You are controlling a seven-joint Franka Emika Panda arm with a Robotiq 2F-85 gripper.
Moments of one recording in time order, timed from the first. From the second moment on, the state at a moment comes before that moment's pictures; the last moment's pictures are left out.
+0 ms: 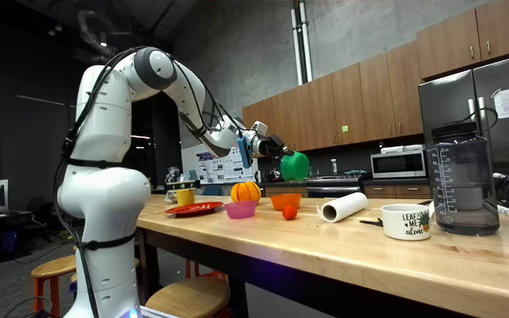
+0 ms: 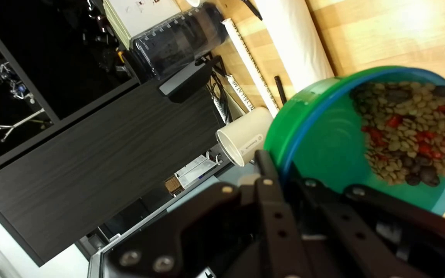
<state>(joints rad) -0.04 0.10 -0.05 -1.93 -1.15 1.59 1.03</state>
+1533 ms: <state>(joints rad) -0.02 0.05 -0.02 -1.99 -1.25 1.54 1.09</state>
